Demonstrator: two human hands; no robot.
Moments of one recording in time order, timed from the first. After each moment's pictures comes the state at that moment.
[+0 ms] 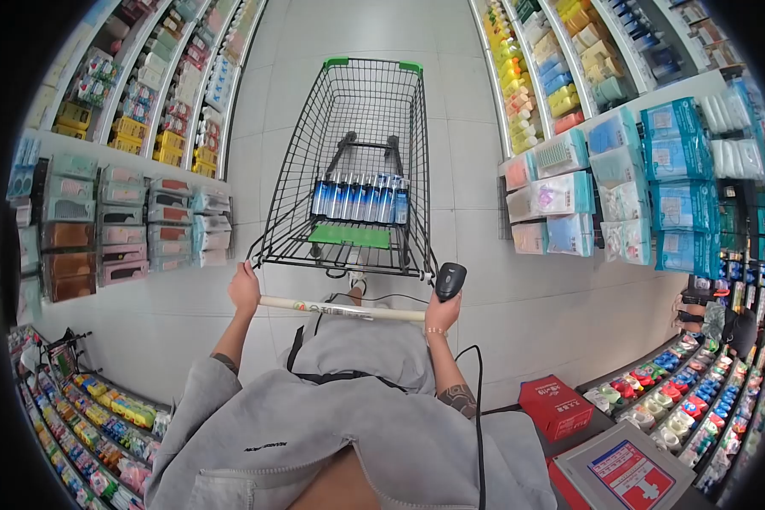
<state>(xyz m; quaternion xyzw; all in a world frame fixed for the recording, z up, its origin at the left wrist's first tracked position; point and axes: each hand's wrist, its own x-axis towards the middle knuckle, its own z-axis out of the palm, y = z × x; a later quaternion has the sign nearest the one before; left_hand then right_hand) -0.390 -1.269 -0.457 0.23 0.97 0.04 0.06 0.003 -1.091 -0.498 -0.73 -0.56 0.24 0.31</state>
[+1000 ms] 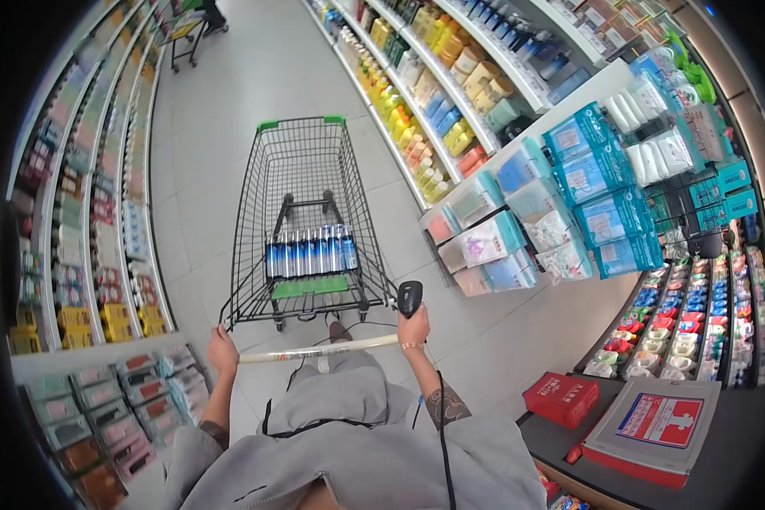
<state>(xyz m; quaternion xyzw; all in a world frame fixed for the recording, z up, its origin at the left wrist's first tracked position) -0.498 -1.015 -0.456 0.34 0.94 0.09 0.05 -0.073 -0.885 -0.497 -0.79 -0.54 0.15 0.24</state>
